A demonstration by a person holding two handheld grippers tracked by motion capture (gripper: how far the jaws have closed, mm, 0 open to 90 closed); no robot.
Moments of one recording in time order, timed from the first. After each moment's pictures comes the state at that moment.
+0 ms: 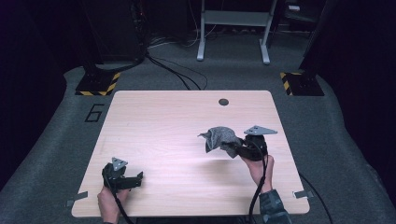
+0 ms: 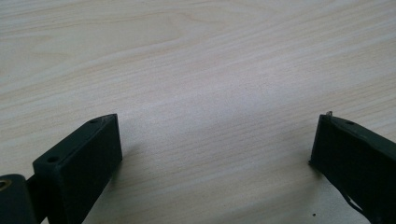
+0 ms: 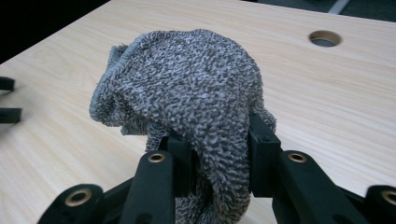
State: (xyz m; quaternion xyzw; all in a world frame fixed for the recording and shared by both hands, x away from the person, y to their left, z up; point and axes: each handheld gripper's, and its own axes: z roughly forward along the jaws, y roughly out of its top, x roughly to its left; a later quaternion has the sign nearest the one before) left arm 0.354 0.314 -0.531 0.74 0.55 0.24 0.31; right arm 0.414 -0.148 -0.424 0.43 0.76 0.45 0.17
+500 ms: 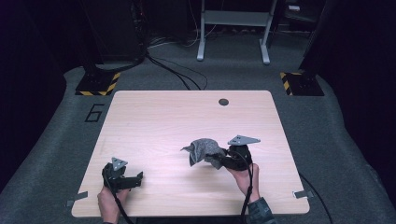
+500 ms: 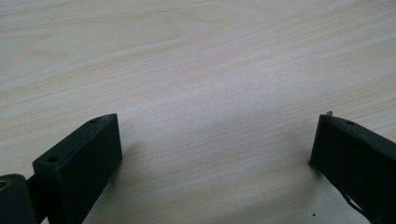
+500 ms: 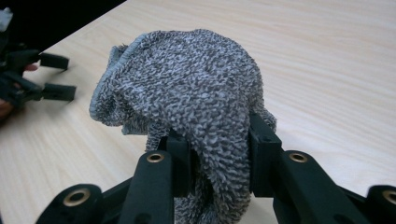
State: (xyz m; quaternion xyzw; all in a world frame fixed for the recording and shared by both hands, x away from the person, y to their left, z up) left arm 0.355 0.314 -0.532 0.74 0.55 0.24 0.31; right arm 0.394 -0.105 -0.443 0.40 0.79 0.46 0.11
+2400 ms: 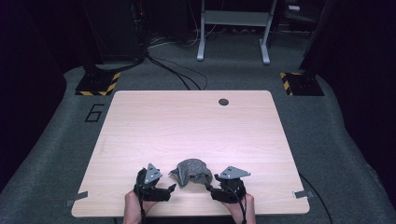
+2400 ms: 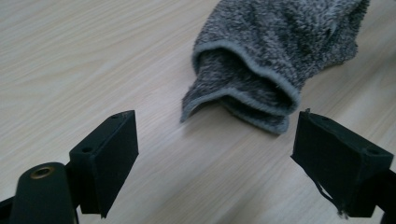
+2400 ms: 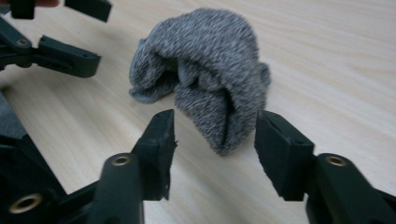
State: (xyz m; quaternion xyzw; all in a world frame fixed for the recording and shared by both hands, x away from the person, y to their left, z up) left arm 0.322 0.206 -0.499 0.82 0.38 0.18 0.38; right arm 0.314 -0.082 -0.484 0.38 0.82 0.41 0.13
